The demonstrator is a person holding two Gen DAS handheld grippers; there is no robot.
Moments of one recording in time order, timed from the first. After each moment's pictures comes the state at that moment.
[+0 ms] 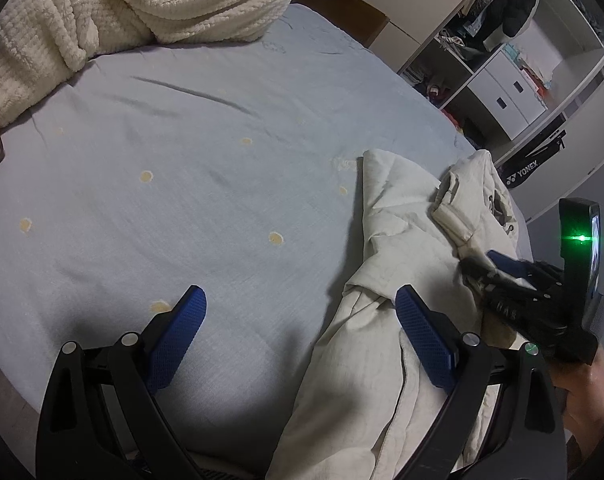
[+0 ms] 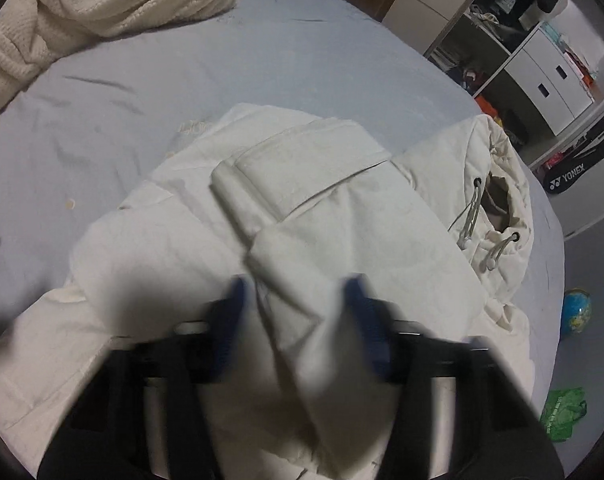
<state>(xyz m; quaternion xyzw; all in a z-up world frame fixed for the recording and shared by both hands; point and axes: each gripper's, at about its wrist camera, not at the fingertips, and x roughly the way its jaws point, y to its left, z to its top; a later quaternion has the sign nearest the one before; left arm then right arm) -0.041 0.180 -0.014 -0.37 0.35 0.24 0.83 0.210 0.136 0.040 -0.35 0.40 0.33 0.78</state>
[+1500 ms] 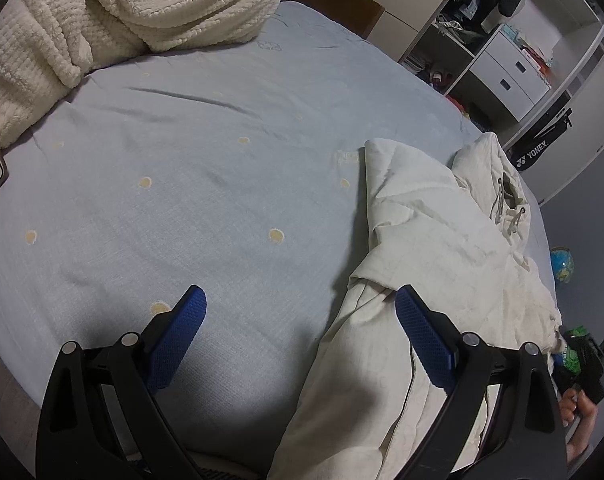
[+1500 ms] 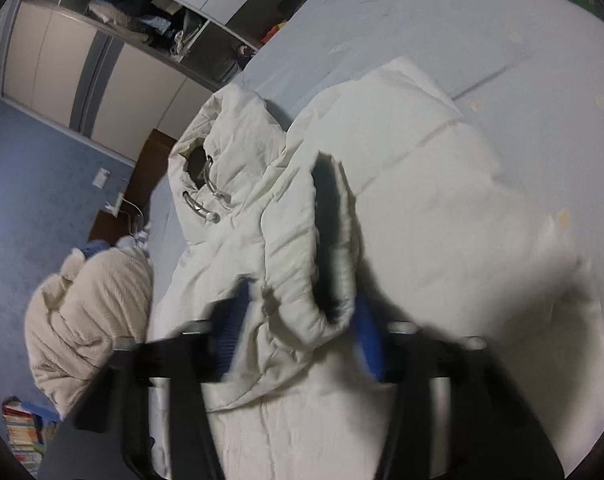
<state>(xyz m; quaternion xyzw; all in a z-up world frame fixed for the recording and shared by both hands) -0.031 0.168 -0.012 -0.33 0.37 0.25 0.83 0.305 -0.237 -0.001 0.32 0.48 0.20 0.79</state>
